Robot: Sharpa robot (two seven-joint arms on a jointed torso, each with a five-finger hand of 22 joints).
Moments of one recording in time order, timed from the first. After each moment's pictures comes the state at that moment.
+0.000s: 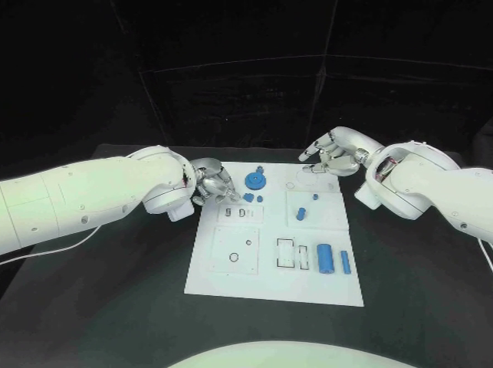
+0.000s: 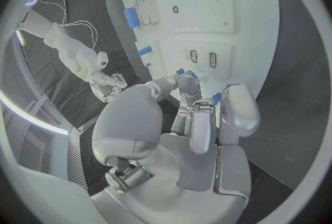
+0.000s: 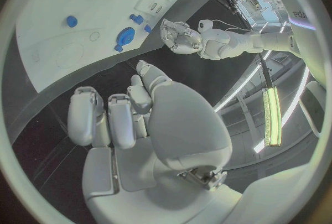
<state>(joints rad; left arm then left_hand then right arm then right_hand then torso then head) 1.33 -0.75 -0.16 1.43 -0.82 -0.04 -0.36 1.08 -0.10 0.61 -0.01 0.13 0.81 0.08 0.63 0.47 1.18 0.00 0.96 0.74 1.47 -0.08 1.55 1.31 0.09 1.40 0.04 1.28 1.06 1.25 -0.79 -0.01 1.46 -1.08 -0.26 -0.02 1.43 0.00 0.16 -0.01 0.30 0.95 0.16 0.17 0.09 1.28 0.07 1.18 1.16 1.46 0.00 1.41 1.29 0.05 1.36 0.11 1.42 1.28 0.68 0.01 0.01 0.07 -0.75</state>
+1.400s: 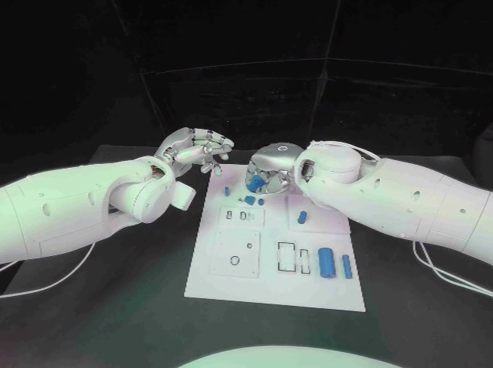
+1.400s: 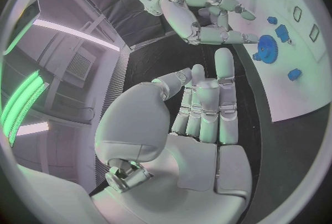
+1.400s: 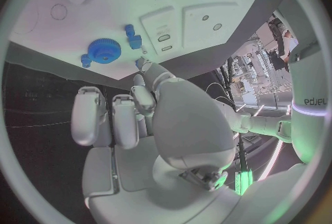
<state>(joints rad) 1.31 -0.87 -0.17 1.49 -0.16 -0.33 0.33 1.17 -0.04 0.58 -0.10 0.13 0.82 0.14 0.53 0.29 1.02 0.06 0.69 0.42 1.31 -0.02 1.08 0.88 0.18 1.17 0.08 0.77 0.46 1.25 -0.41 -0.01 1.21 -1.75 -0.05 0.04 1.40 -0.06 0.27 -0.07 0.19 0.96 0.11 0.09 0.07 1.30 0.02 1.20 1.18 1.47 -0.05 1.42 1.31 0.05 1.37 0.07 1.42 1.30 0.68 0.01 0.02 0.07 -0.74</state>
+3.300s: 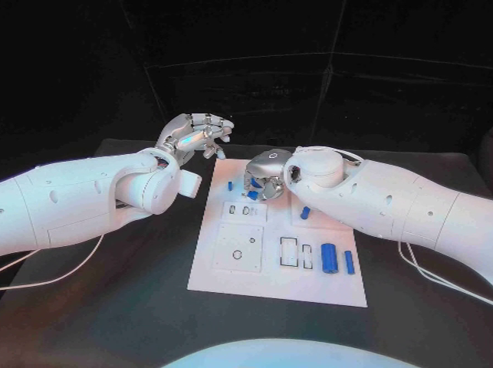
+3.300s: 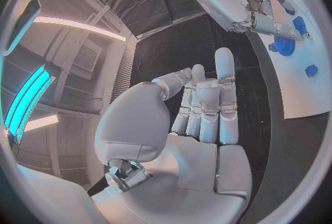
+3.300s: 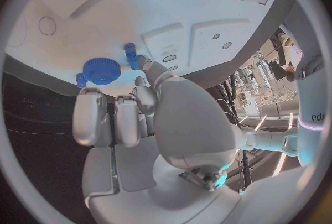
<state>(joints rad) 1.31 -0.86 -0.17 1.49 -0.05 -0.41 0.44 1.18 -0.05 0.58 -0.11 0.13 0.82 0.14 0.53 0.28 1.02 0.06 0.69 0.41 1.32 -0.02 1.07 0.87 0.18 1.17 0.09 0.76 0.46 1.23 -0.29 -0.05 1.07 -1.84 0.00 0.04 1.39 -0.07 0.28 -0.09 0.19 0.91 0.09 0.07 0.07 1.30 0.00 1.20 1.19 1.47 -0.06 1.43 1.31 0.05 1.37 0.06 1.42 1.31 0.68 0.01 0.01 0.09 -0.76</state>
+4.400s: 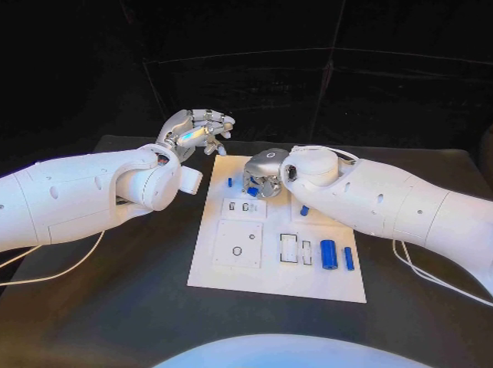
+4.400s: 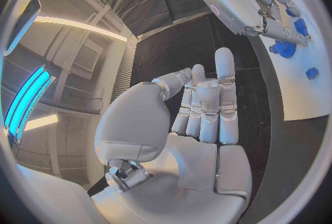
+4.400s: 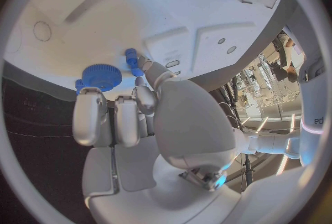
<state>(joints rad) 1.31 -0.86 -0.17 1.49 -0.05 -0.41 0.44 1.18 -0.05 0.58 -0.11 0.13 0.82 0.14 0.53 0.28 1.02 0.06 0.69 0.40 1.31 -0.01 1.07 0.86 0.18 1.17 0.09 0.76 0.45 1.21 -0.26 -0.05 1.02 -1.86 0.00 0.04 1.39 -0.07 0.29 -0.10 0.19 0.91 0.08 0.07 0.07 1.30 0.00 1.20 1.19 1.47 -0.06 1.43 1.31 0.05 1.37 0.06 1.42 1.31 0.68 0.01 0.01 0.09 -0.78</state>
